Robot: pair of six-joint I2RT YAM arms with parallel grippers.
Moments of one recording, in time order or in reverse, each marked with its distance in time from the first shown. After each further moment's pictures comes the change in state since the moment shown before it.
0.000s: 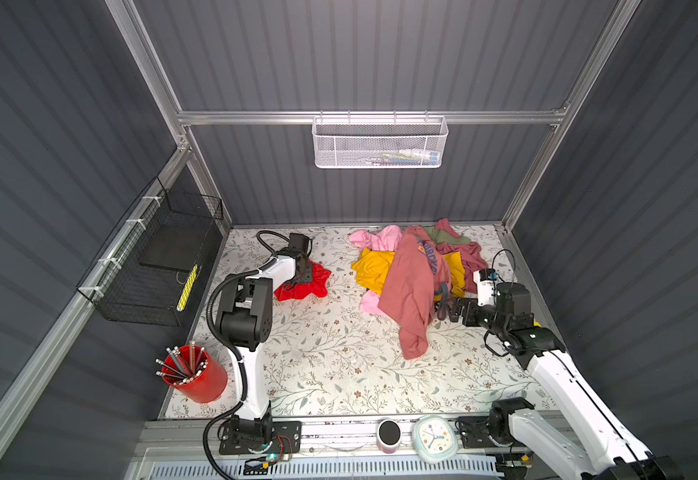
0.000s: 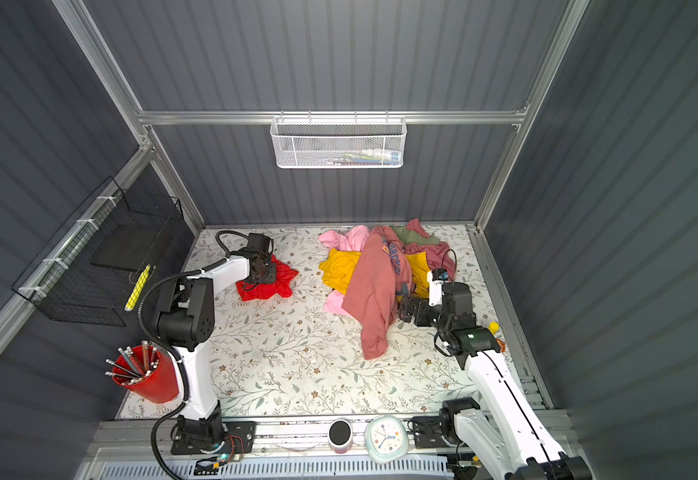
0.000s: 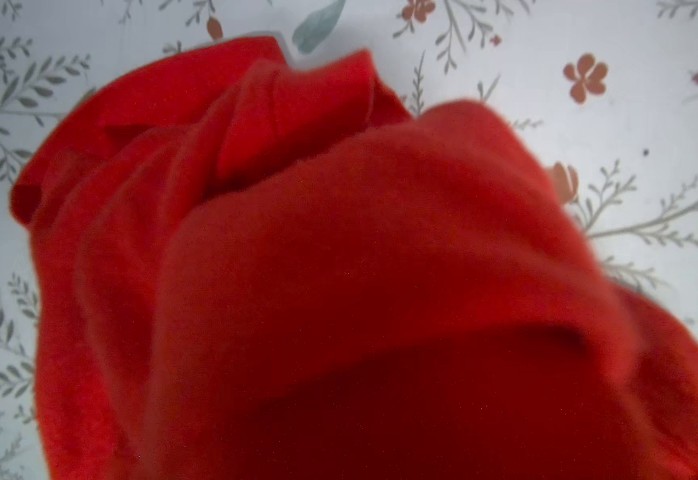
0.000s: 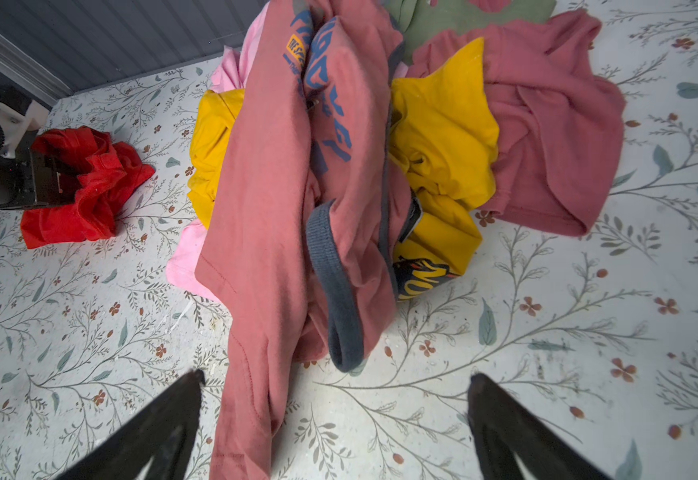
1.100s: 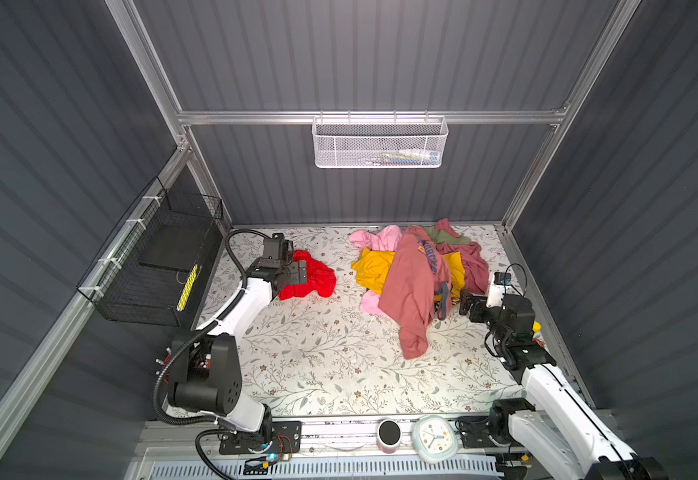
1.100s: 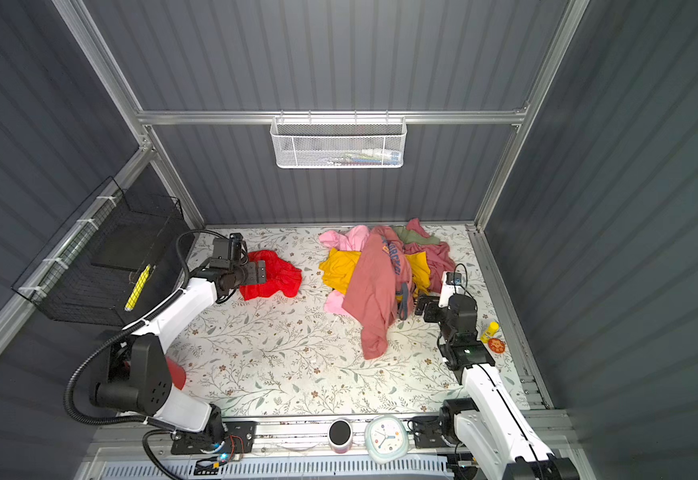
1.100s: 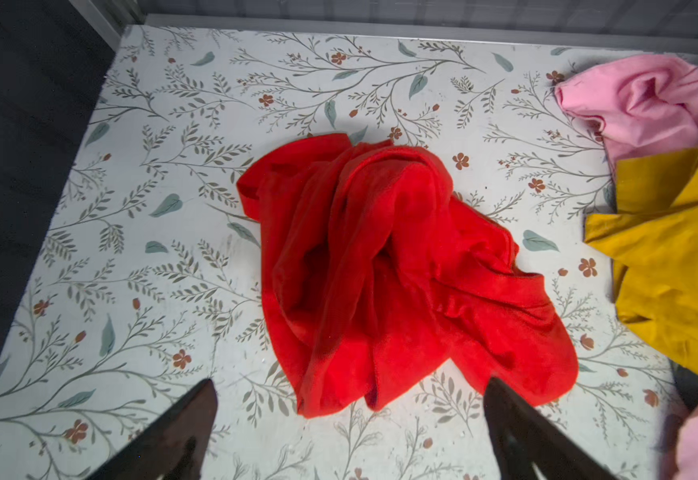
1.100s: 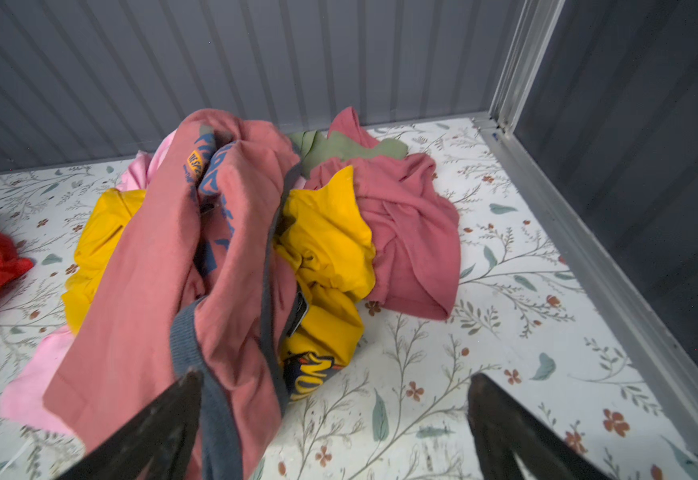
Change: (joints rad) left arm 0.016 -0.607 -0.433 0.109 0.014 0.014; right arm -0.062 -0.041 -0.276 0.531 0.240 -0.119
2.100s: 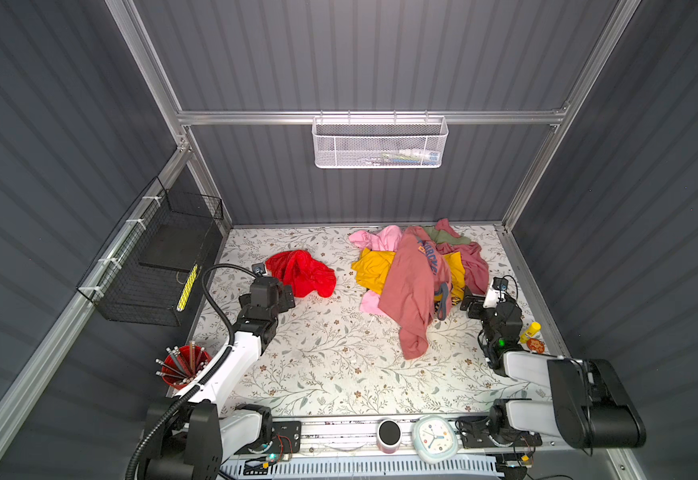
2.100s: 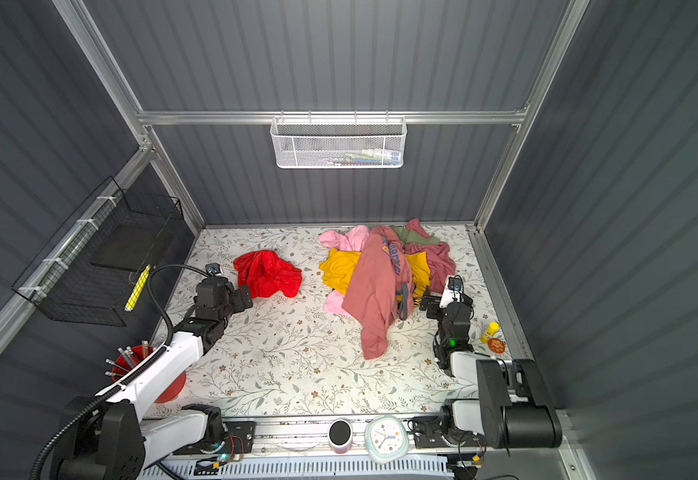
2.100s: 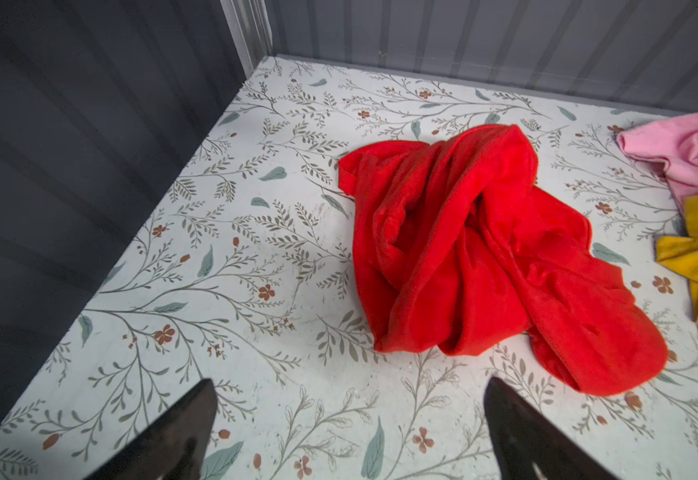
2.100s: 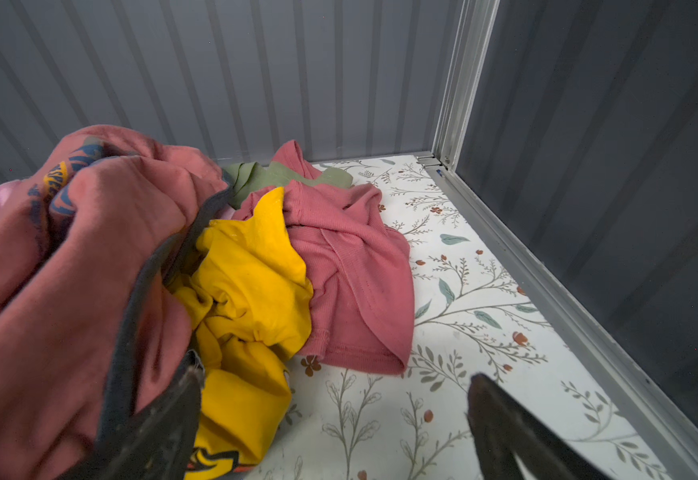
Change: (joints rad) left arm -0.001 -0.327 -0.441 0.322 -0.195 -0.059; right arm -0.068 0.546 -0.146 0.822 0.055 -0.071
